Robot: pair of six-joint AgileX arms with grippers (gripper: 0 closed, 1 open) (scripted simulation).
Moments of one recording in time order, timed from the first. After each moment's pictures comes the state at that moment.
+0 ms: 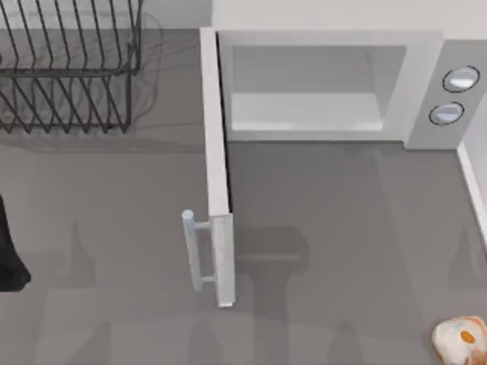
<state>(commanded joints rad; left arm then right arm) 0.00 0.00 0.00 0.00 0.00 0.00 0.00 0.00 0.00 0.00 0.00 0.00</state>
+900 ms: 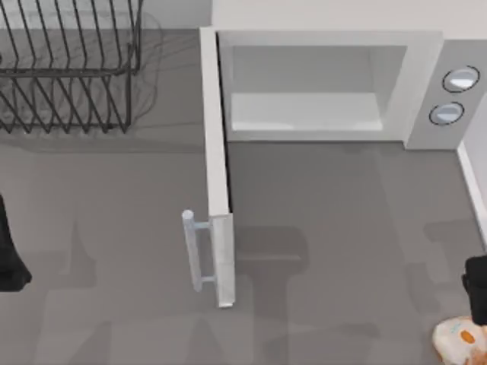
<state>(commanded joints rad) 0.00 0.00 0.00 0.00 0.00 0.00 0.27 0.87 0.49 -0.61 0.00 0.13</state>
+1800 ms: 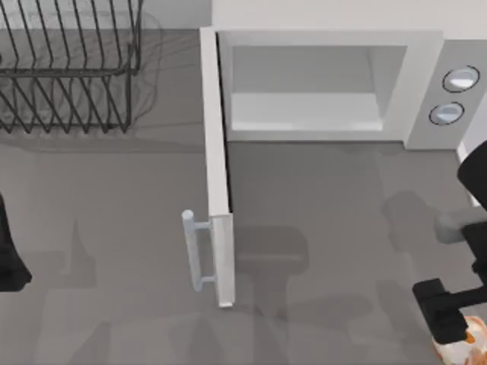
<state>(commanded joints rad) 0.00 0.00 0.00 0.00 0.00 0.00 0.43 1.38 0.79 -0.97 0.00 0.21</state>
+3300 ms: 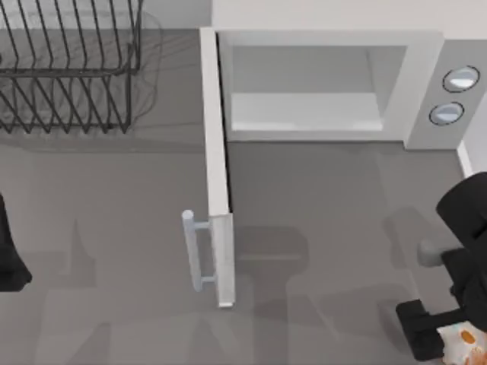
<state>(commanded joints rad) 0.00 0.00 0.00 0.00 0.00 0.00 0.43 1.59 0.59 -0.58 0.00 0.22</state>
